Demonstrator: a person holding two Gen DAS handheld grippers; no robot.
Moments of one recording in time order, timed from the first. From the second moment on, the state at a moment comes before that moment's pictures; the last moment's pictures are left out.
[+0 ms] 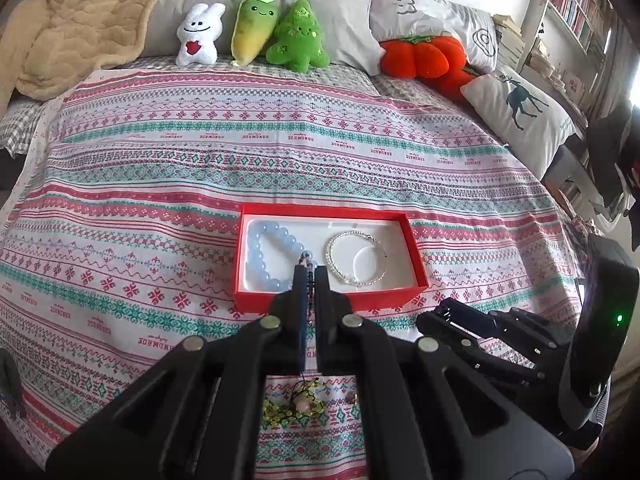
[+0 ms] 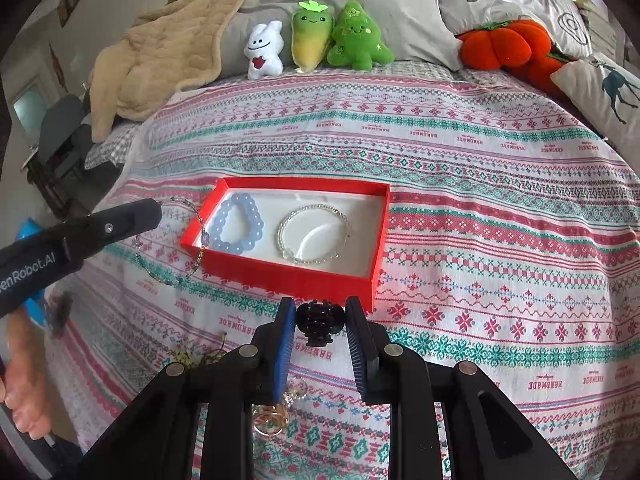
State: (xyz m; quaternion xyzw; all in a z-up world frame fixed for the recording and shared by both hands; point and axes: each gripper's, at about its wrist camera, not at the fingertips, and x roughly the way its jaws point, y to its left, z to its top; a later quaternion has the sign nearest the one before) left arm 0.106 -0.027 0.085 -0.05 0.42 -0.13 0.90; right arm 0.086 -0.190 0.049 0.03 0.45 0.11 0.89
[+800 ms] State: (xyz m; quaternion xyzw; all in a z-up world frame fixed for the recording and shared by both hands) left arm 0.136 -0.035 0.074 -0.04 0.42 -0.11 0.90; right arm 0.124 -0.209 0.050 0.11 0.43 0.10 0.89
